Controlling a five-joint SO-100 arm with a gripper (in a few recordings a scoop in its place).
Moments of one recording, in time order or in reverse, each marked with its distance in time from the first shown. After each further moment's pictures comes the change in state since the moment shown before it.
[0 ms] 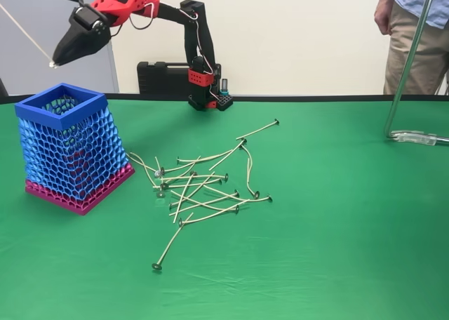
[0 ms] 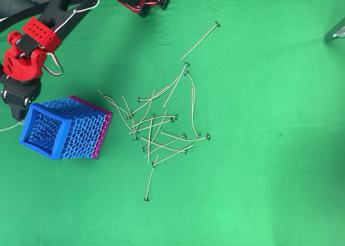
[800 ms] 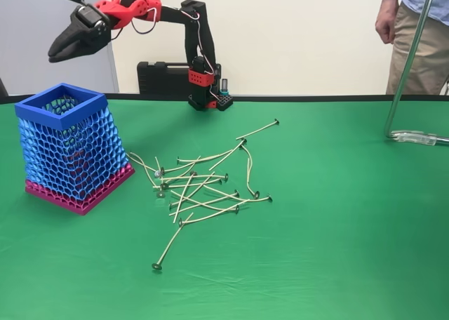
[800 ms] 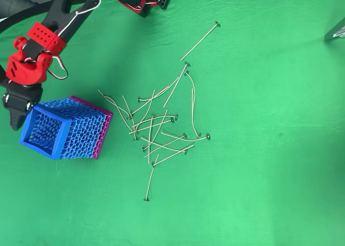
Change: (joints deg) arm -2.2 4.3 5.4 -6.8 0.5
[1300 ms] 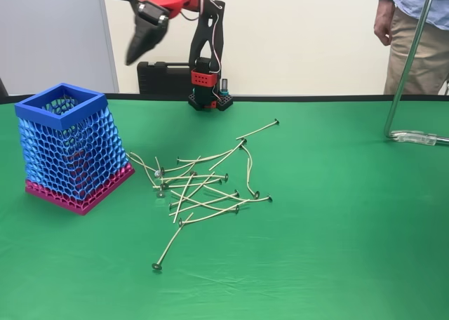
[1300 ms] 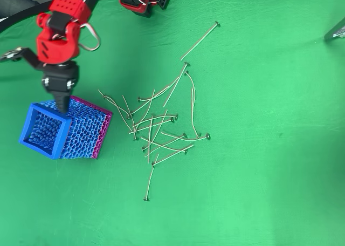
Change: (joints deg) arm -17.2 32.7 31.9 11.1 2.4
